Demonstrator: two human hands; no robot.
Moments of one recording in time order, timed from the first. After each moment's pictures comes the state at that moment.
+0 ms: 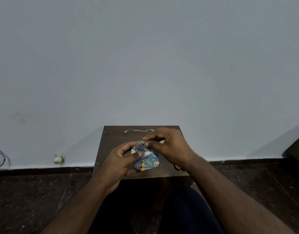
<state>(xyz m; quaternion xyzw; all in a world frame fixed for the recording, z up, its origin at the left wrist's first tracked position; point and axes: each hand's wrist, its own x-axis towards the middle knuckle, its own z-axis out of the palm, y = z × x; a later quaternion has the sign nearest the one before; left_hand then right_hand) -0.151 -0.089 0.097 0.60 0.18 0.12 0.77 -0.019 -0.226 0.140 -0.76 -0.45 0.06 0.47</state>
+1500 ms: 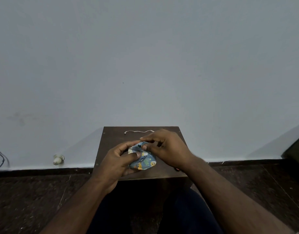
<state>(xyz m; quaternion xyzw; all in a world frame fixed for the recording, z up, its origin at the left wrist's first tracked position) -0.152 -0.087 0.101 0.59 0.19 0.12 0.78 -0.019 -0.226 0.138 -0.79 -0.50 0.04 0.37</state>
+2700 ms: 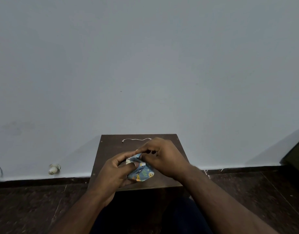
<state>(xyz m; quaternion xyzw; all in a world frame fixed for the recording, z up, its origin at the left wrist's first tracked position) -0.153 -0.088 0.101 0.60 0.20 0.13 0.76 -0.022 -0.221 0.143 -0.77 -0.52 0.02 0.37</state>
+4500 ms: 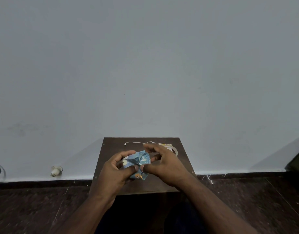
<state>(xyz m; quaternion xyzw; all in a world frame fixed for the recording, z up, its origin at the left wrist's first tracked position) -0.146 -0.084 0.099 0.60 0.24 0.22 0.73 -0.031 -0.220 0.131 -0.79 -0.36 0.17 0.47</state>
